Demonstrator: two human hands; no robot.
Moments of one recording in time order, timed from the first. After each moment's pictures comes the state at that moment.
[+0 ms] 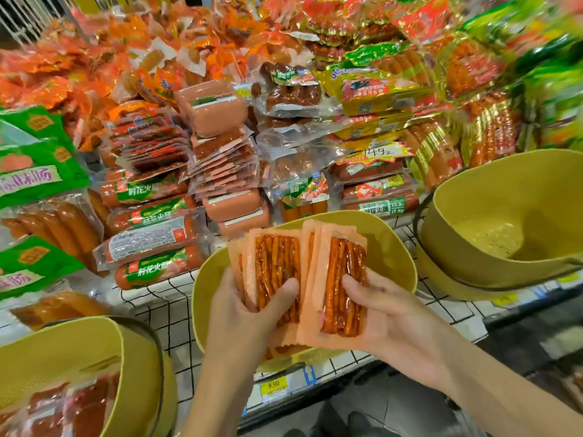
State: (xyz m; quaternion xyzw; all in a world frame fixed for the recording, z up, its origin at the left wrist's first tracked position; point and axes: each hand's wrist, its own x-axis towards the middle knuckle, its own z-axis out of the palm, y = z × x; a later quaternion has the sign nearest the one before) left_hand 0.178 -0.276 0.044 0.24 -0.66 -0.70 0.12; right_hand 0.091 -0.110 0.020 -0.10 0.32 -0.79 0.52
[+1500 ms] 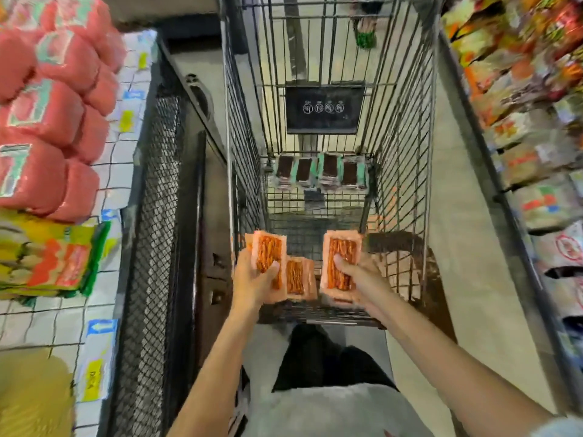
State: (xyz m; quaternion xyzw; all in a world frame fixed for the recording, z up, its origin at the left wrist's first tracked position) left_hand -0.060 0.352 -0.223 -0.11 -0.80 -0.43 -0.39; right_hand 0.095 0.467 -0.229 0.56 0.36 -0.75 -0.09
